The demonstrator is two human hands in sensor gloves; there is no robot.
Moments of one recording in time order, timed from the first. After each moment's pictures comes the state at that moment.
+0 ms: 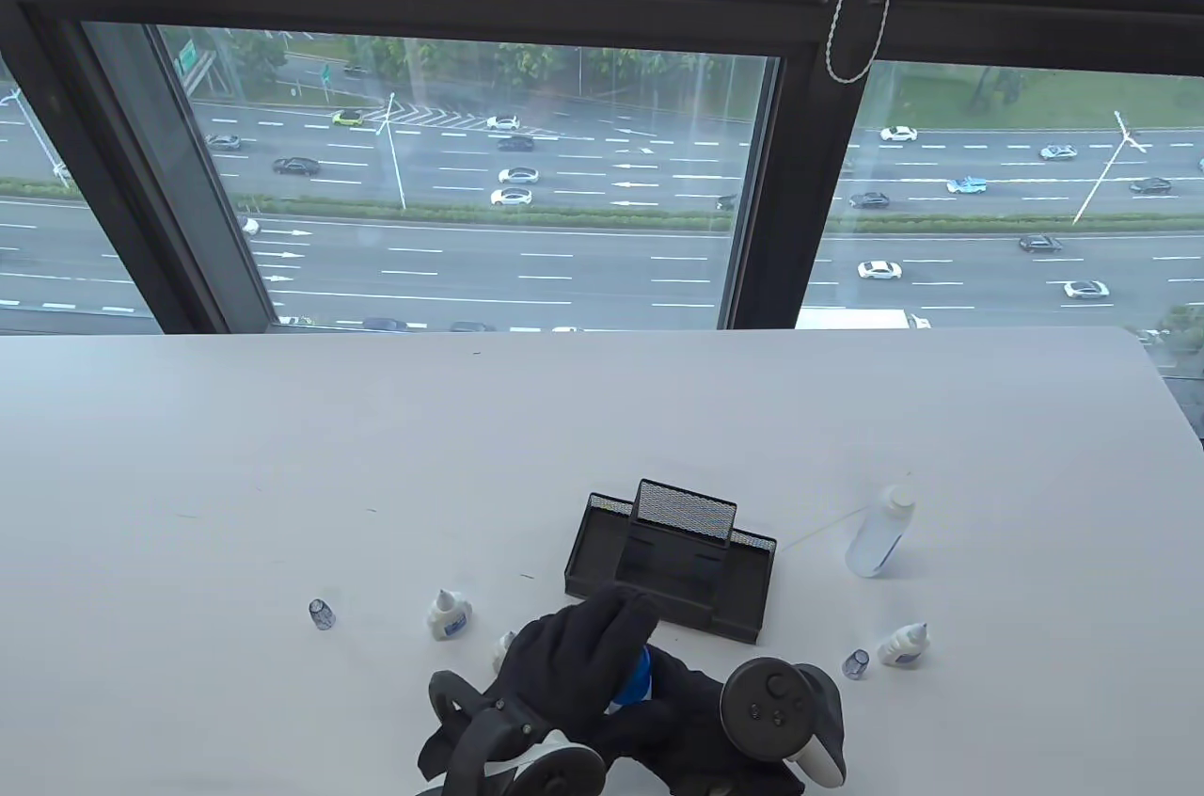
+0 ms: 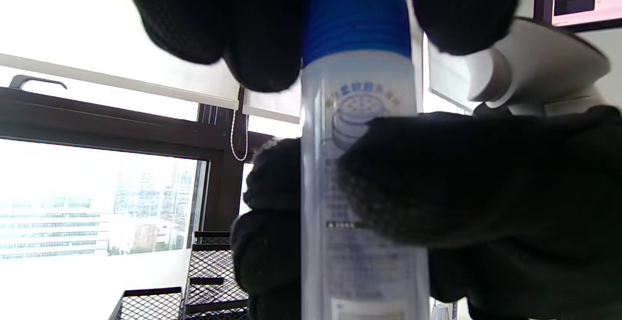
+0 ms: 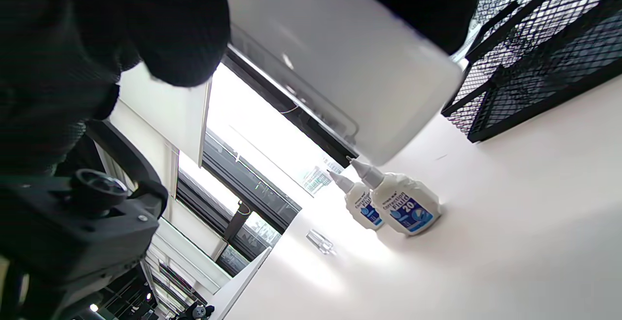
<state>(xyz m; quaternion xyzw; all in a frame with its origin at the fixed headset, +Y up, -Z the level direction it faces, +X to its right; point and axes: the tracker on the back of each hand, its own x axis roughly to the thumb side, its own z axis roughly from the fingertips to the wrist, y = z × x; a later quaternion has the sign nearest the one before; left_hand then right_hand) -0.076 -0.617 -0.200 0.17 -0.31 0.12 0.93 0.097 -0.711 -0.240 0.27 0.05 0.85 0.45</state>
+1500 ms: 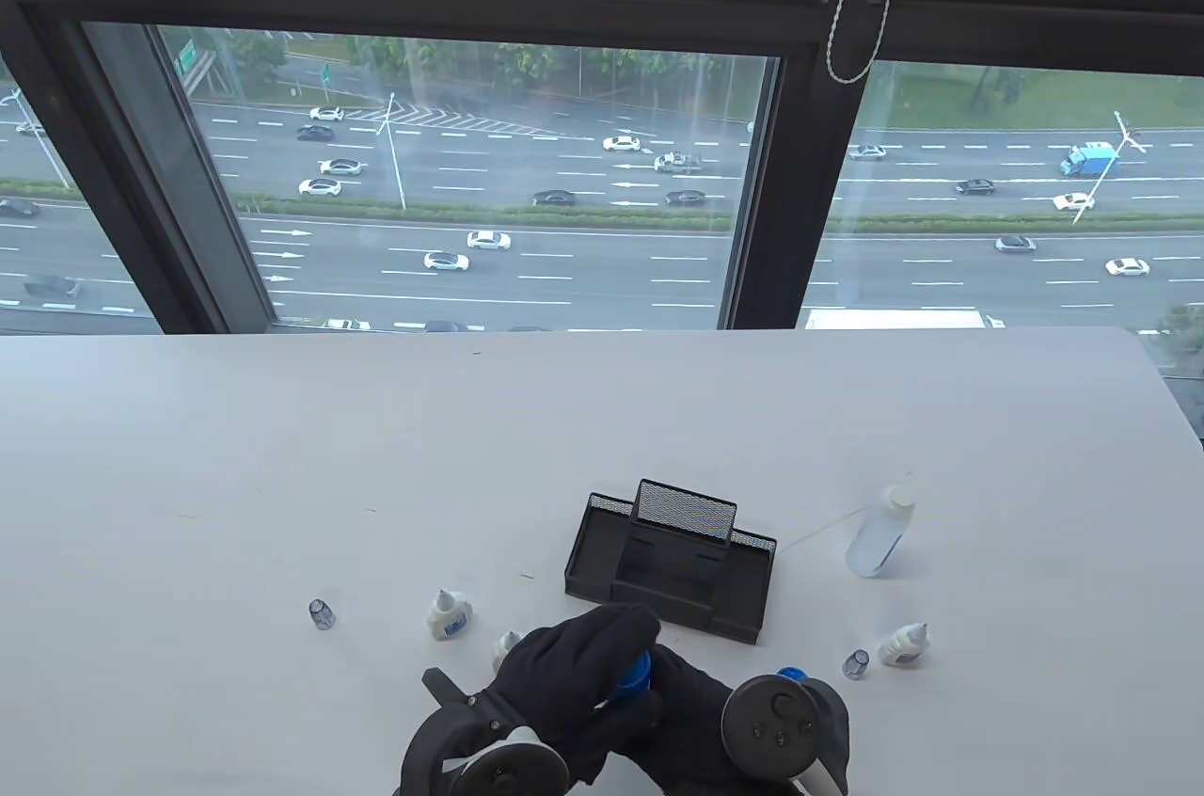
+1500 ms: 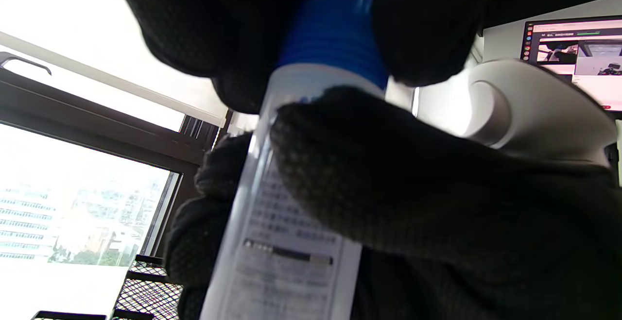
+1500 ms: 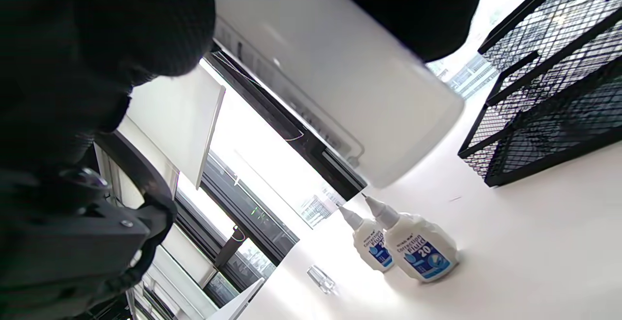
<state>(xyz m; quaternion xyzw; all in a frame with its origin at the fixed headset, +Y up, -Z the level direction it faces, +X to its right) -0.085 -0.610 -0.197 0.20 -0.32 0.20 0.90 0.094 -0.695 -0.228 0.25 -0.02 0.86 0.43</state>
